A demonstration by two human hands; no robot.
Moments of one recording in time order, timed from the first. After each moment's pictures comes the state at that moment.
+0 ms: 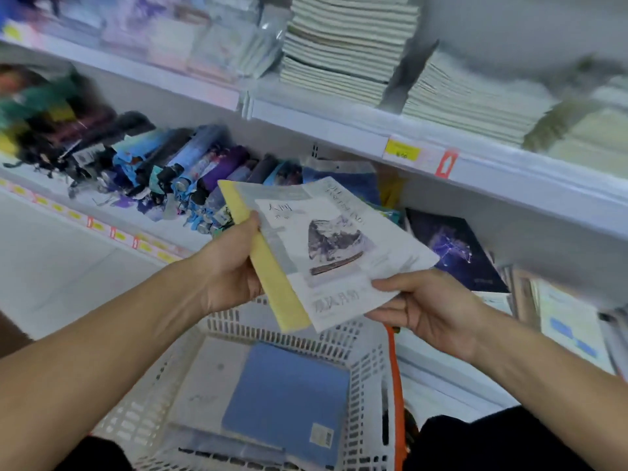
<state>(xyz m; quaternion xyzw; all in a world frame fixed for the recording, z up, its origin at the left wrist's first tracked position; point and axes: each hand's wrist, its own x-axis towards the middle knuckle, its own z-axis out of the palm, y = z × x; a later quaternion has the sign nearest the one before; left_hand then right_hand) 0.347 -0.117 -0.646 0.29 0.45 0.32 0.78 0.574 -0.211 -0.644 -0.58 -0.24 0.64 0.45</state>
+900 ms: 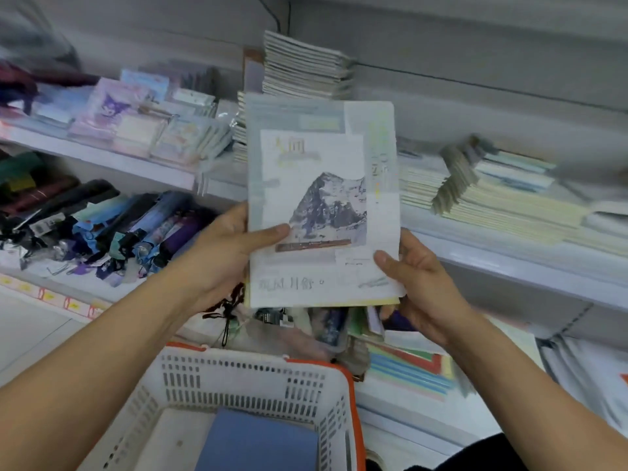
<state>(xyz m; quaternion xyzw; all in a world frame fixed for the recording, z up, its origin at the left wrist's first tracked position) 0.395 -0.112 -0.561 0.55 0.29 0.40 0.67 0.633 -0.209 -0.578 -0.47 -0.46 0.46 0.59</state>
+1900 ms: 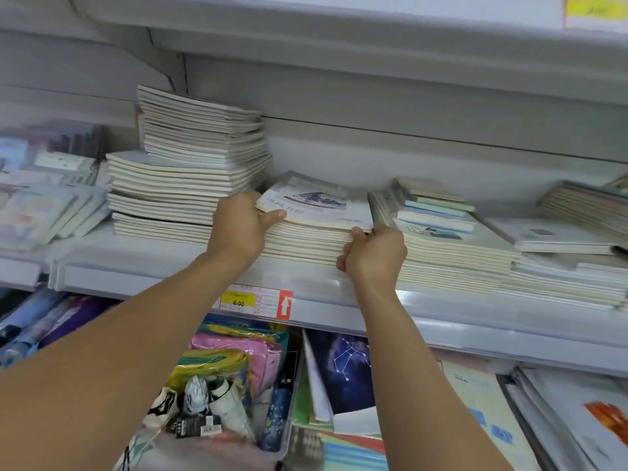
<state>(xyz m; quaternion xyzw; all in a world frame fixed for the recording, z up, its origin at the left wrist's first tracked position) 0.596 0.024 -0.517 0.77 0.39 0.47 0.17 0.738 -0.080 -0.534 -0.67 -0.25 0.10 0.69</state>
